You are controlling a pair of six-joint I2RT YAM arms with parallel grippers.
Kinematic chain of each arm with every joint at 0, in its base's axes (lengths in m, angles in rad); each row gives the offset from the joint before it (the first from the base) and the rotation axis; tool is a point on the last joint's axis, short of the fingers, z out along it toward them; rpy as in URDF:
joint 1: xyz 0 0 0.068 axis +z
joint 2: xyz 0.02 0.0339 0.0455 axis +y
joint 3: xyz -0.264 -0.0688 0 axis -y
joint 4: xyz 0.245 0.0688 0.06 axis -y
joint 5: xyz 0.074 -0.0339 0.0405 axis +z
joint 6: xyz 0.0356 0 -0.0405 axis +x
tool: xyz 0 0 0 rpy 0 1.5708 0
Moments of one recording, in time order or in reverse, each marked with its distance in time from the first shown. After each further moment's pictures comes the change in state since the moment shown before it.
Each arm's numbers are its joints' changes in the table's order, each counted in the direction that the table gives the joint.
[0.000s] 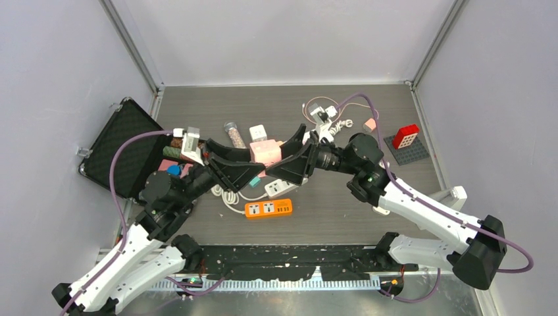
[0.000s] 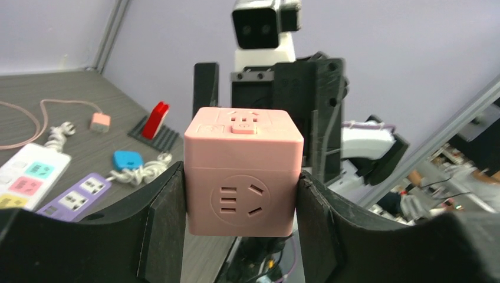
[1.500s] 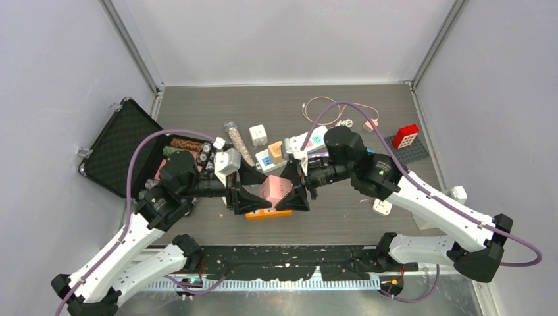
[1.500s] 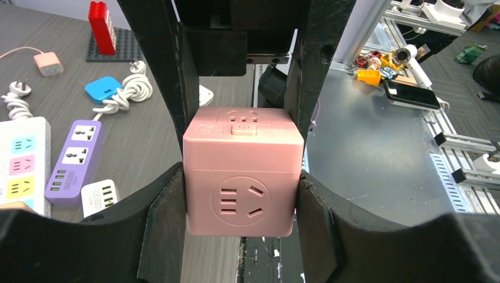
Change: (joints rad) left arm 0.000 0.109 0.158 -0.481 -0.503 0.620; right arm 0.111 0.022 0.314 -1.008 0.105 -0.936
